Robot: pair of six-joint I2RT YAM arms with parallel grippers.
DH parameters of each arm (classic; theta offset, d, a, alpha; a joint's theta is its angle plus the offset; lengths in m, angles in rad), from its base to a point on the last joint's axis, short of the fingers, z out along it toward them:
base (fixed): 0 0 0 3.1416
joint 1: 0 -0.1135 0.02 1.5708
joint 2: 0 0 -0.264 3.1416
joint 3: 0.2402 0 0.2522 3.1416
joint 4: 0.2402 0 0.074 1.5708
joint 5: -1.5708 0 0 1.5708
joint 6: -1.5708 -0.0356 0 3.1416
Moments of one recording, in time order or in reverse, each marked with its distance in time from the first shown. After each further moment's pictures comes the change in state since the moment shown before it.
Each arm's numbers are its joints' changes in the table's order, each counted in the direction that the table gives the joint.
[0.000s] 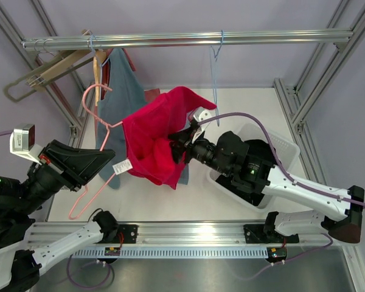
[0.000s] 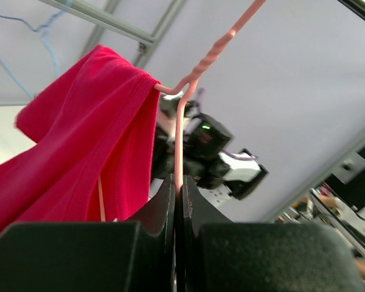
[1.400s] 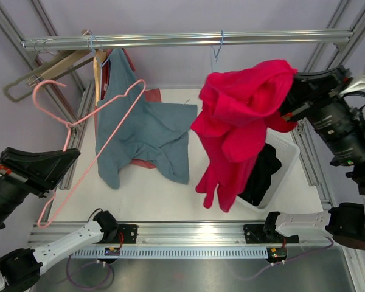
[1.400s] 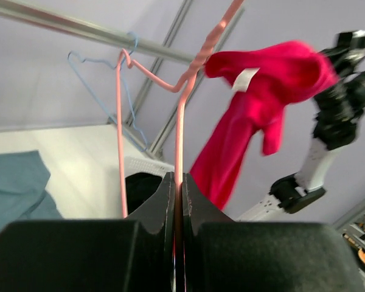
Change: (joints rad) left arm -0.016 0.055 0.363 0.350 0.159 -0.188; right arm 0.064 -0.051 0.914 0.569 -0.185 0.006
